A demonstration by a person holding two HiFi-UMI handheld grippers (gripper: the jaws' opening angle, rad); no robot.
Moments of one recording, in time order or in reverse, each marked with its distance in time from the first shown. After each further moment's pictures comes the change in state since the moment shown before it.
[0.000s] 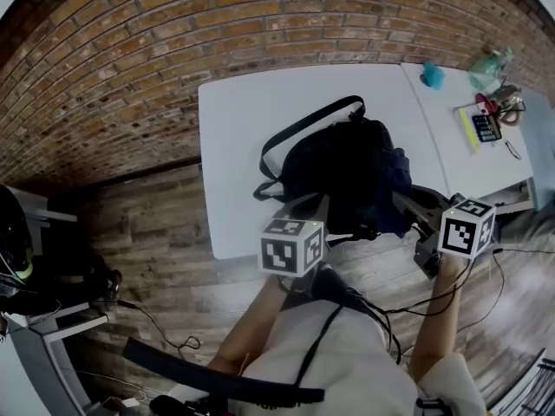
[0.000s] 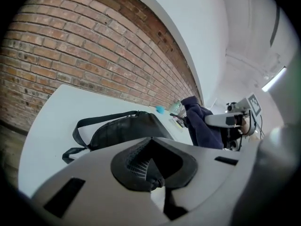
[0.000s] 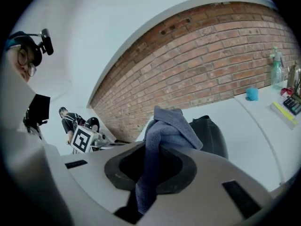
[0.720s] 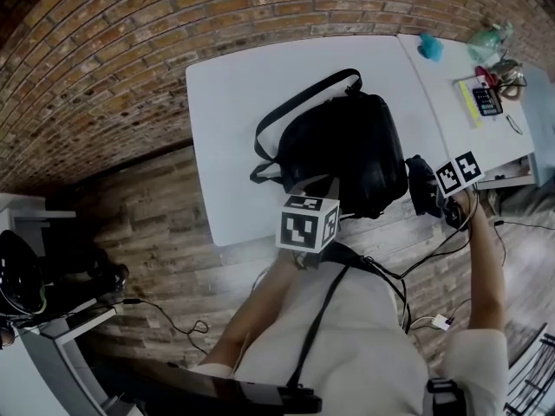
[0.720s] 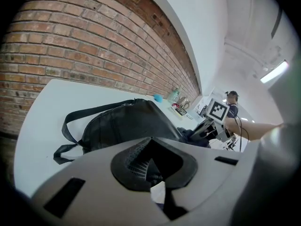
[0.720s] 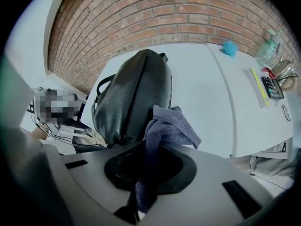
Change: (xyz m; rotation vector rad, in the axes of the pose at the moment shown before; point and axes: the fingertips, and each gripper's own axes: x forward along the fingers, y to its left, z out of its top) left arm 0.034 -0.003 -0.027 0.057 0.138 -0.020; right arm -0.028 -0.178 -0.139 0.114 0.716 -0.320
